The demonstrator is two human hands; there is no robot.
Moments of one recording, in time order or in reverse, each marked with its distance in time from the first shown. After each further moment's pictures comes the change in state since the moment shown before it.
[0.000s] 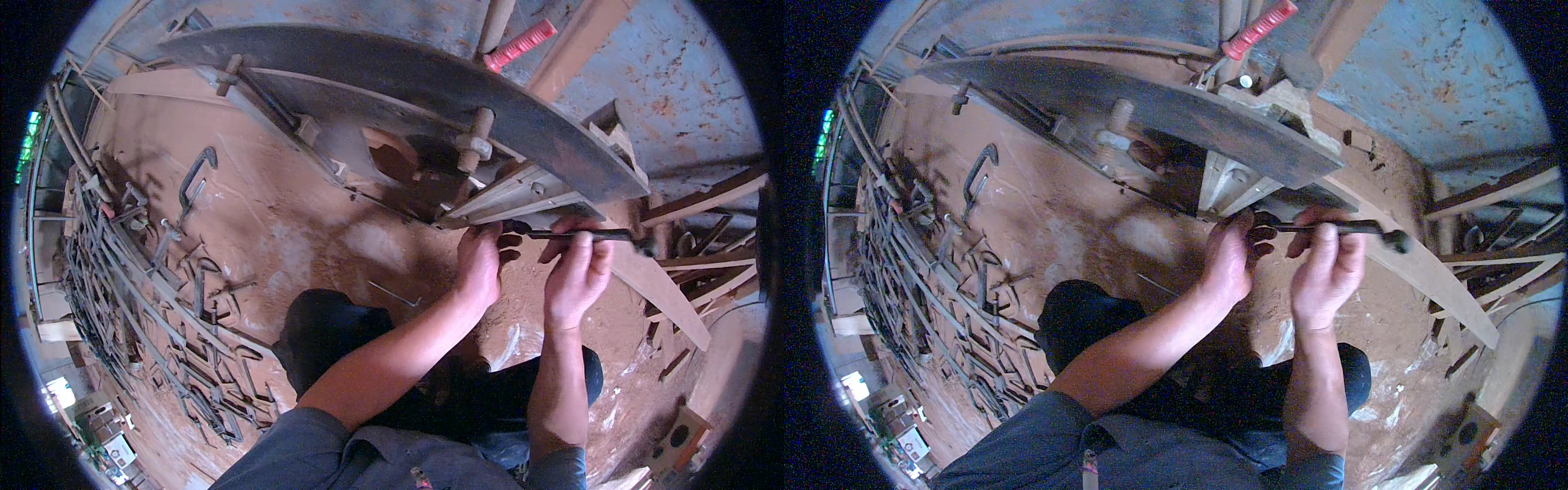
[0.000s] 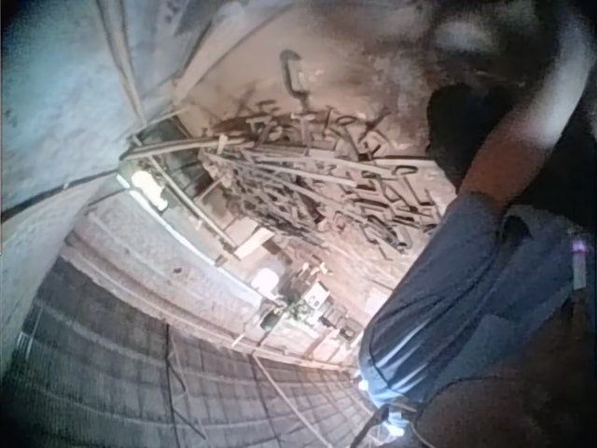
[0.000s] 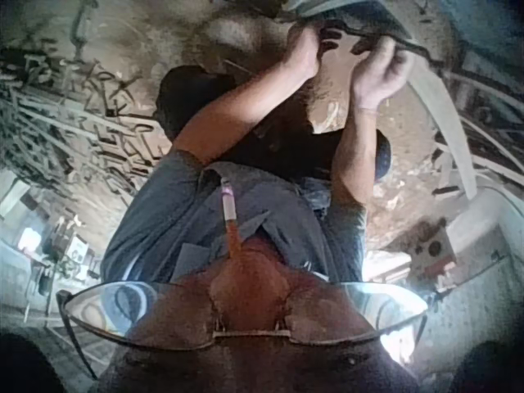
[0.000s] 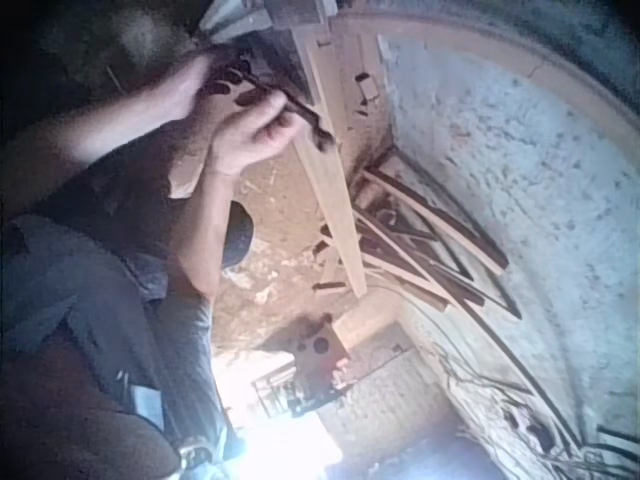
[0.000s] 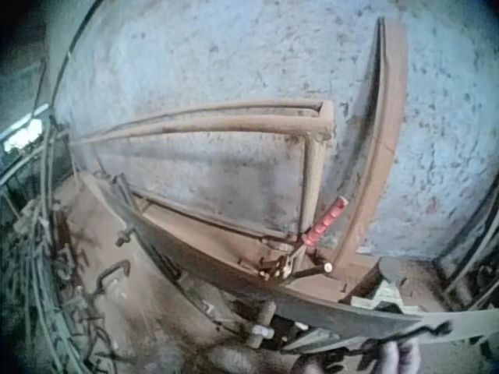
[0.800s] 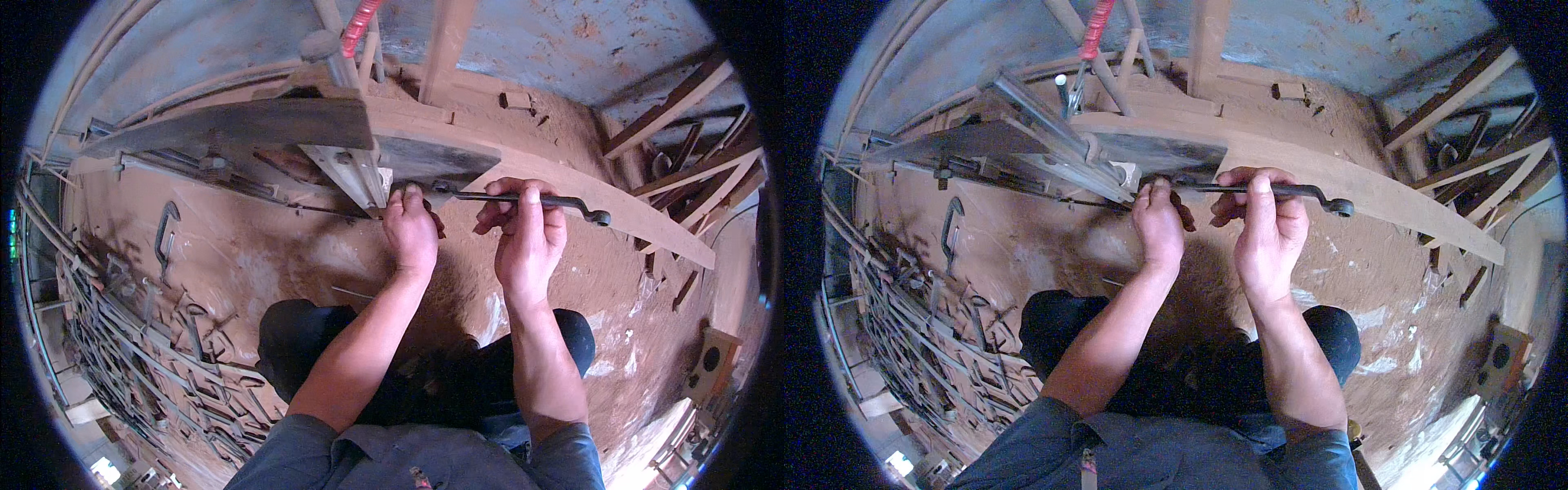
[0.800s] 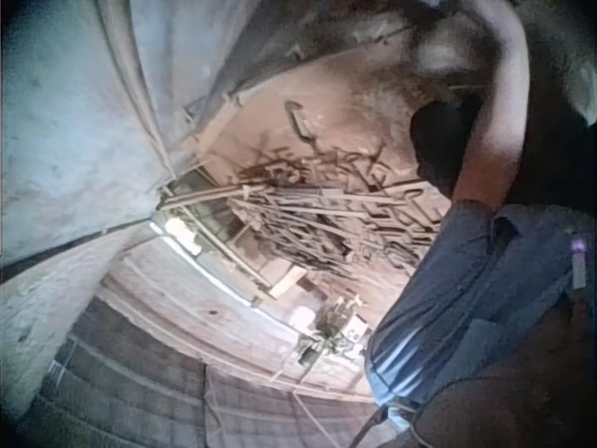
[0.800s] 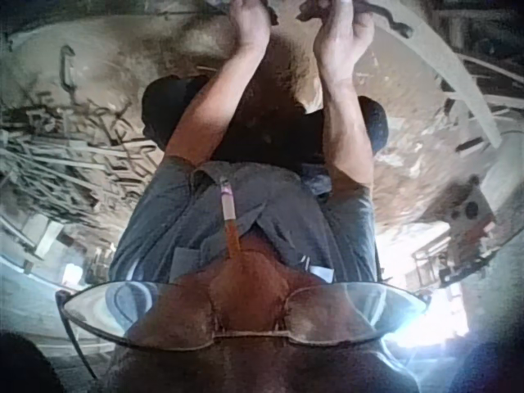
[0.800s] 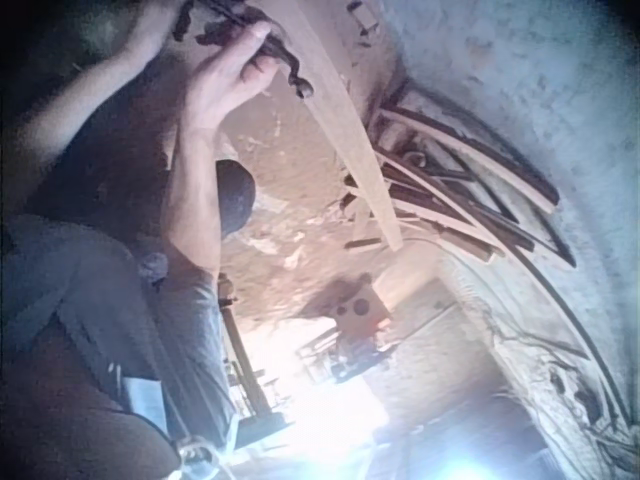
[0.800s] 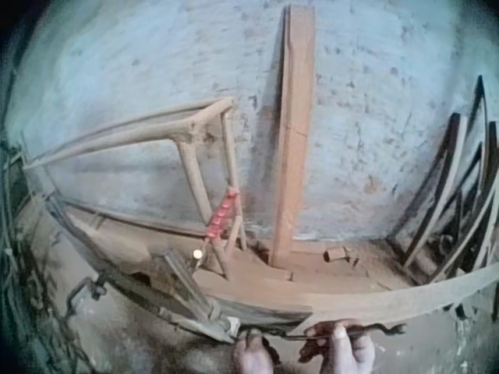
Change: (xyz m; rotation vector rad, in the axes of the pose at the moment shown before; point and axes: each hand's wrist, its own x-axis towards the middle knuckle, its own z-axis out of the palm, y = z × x) left_hand 0.010 -0.004 0.020 0.634 0.227 0.338; right_hand -0.003 -0.010 -0.037 0.289 0.113 0.224
